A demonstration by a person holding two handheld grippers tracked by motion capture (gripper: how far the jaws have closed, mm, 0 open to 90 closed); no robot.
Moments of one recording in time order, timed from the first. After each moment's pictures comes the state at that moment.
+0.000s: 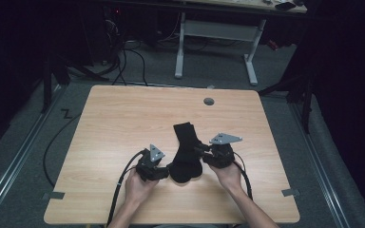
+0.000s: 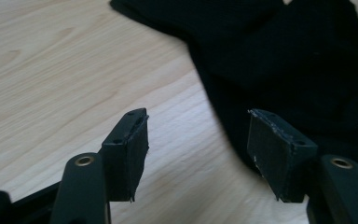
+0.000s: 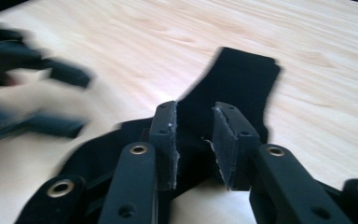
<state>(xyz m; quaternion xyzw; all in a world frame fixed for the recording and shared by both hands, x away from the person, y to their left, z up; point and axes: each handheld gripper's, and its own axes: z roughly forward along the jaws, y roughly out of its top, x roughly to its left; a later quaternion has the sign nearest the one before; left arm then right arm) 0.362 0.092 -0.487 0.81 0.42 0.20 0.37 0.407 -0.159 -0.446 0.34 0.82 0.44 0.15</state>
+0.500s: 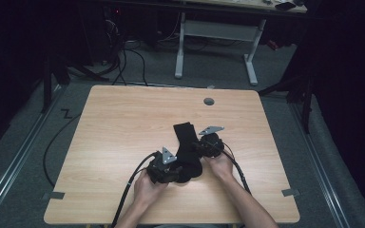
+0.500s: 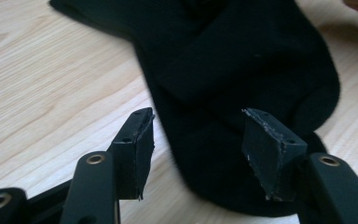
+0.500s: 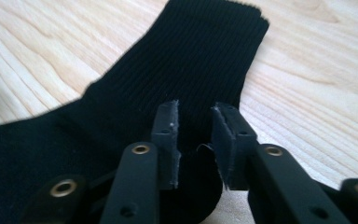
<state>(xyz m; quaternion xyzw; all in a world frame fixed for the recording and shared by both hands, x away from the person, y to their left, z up) 0.361 0.061 -0.490 0.83 0.39 0.18 0.36 0.466 -0.137 -0.489 0.37 0.85 0.34 0.16</state>
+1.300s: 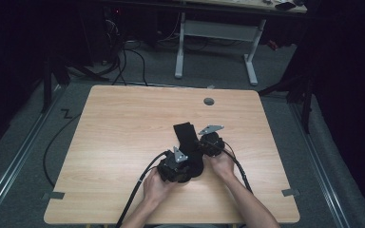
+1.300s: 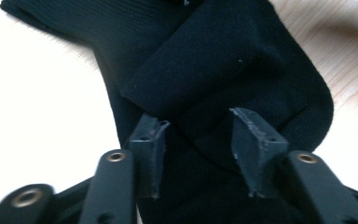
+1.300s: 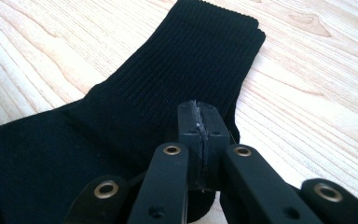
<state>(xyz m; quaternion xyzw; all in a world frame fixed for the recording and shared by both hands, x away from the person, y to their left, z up) 0.373 0.033 -0.494 0.84 0.38 0.17 0.34 0.465 -0.137 -0.480 0.35 0.86 0.33 0.17</state>
